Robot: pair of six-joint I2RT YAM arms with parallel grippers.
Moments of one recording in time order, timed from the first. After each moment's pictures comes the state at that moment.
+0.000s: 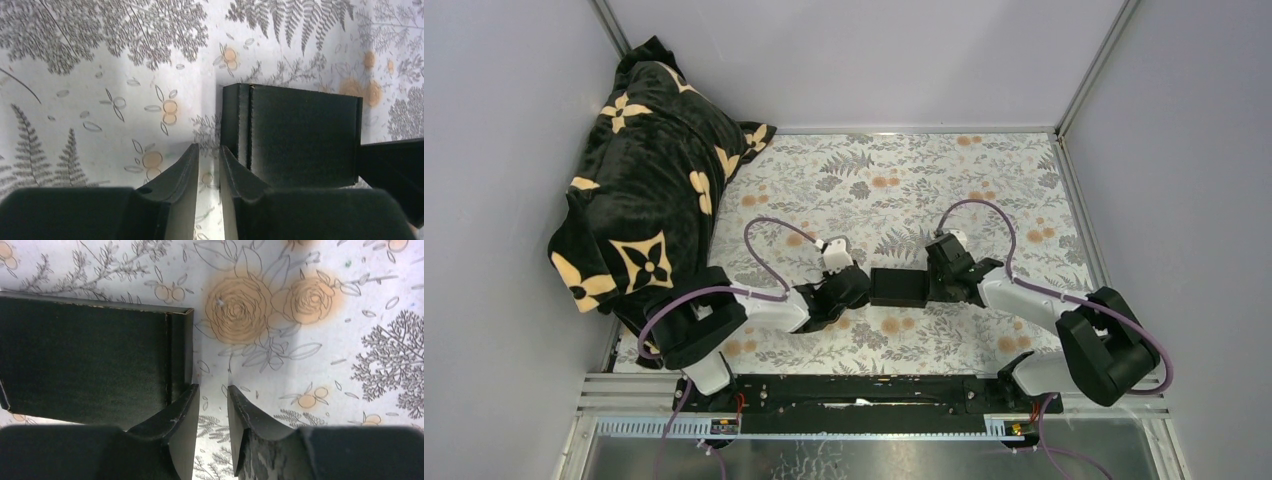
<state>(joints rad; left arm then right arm) -1.02 1.65 0.64 0.26 -0.45 -1.01 0.59 1.34 0.60 -0.34 0.15 0.57</state>
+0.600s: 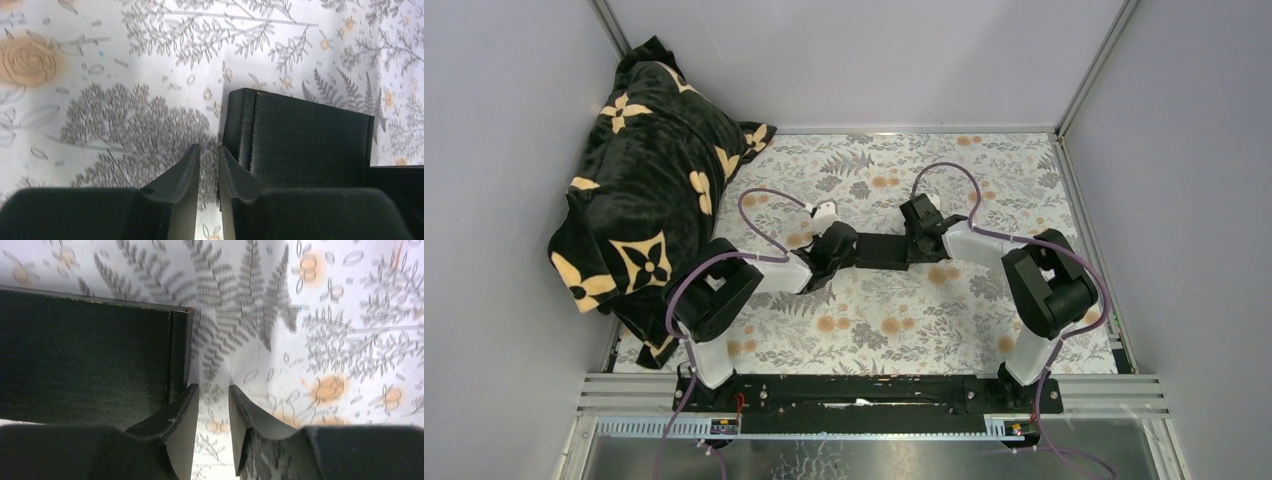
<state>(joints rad) -0.75 1.80 0.82 0.27 -0.37 -0.84 0.56 1.74 0.98 -0.34 0.20 0.47</state>
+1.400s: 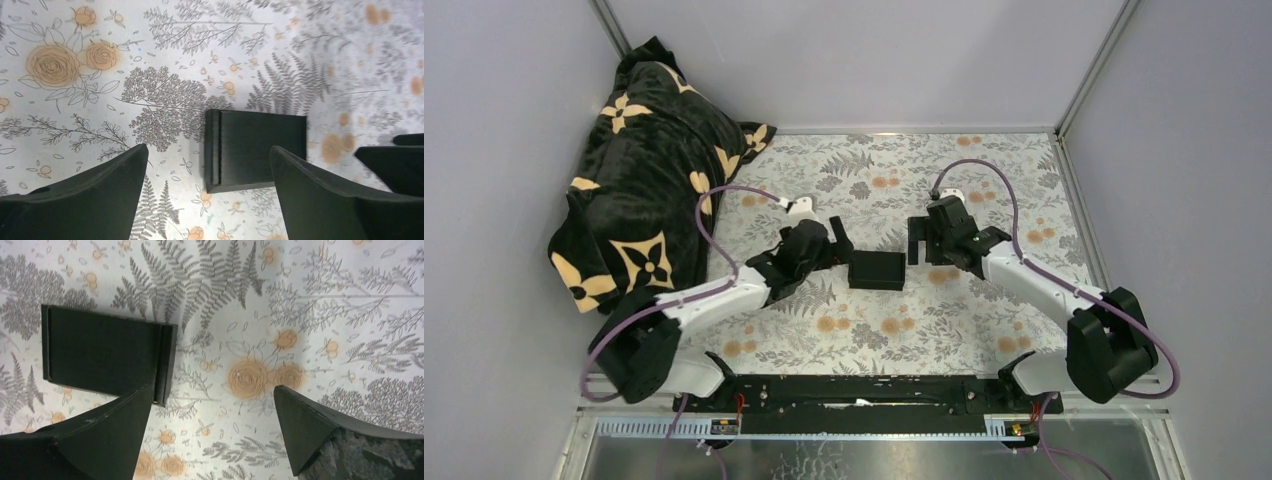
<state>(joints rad) -0.71 1.41 0.73 0.04 -0.31 -0.74 0.53 1.39 0.90 -0.43 0.19 0.41</state>
